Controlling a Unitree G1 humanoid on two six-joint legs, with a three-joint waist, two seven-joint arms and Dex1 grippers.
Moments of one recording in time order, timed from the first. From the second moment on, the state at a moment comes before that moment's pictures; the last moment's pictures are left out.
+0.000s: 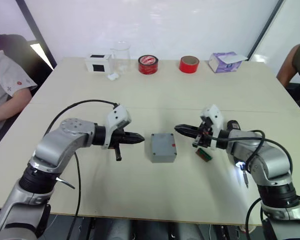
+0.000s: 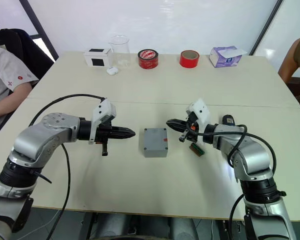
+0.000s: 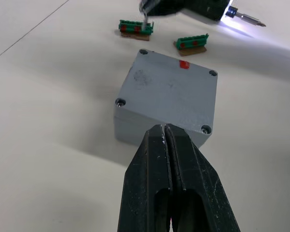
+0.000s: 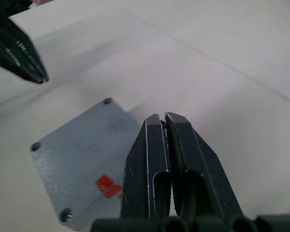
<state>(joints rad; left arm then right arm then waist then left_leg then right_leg) -0.55 0.69 -0.17 -0.30 -0.48 0.86 -1.01 -0.38 -0.58 0.00 -0.28 0.49 0.76 0.78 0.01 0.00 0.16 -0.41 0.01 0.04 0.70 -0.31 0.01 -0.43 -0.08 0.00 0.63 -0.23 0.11</state>
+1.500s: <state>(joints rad) -0.56 0.68 -0.17 -0.32 -0.50 0.86 -0.98 -0.40 -0.61 -0.11 -0.29 0.55 0.85 0.74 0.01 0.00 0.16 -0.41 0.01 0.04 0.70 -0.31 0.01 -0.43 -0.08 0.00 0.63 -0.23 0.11</state>
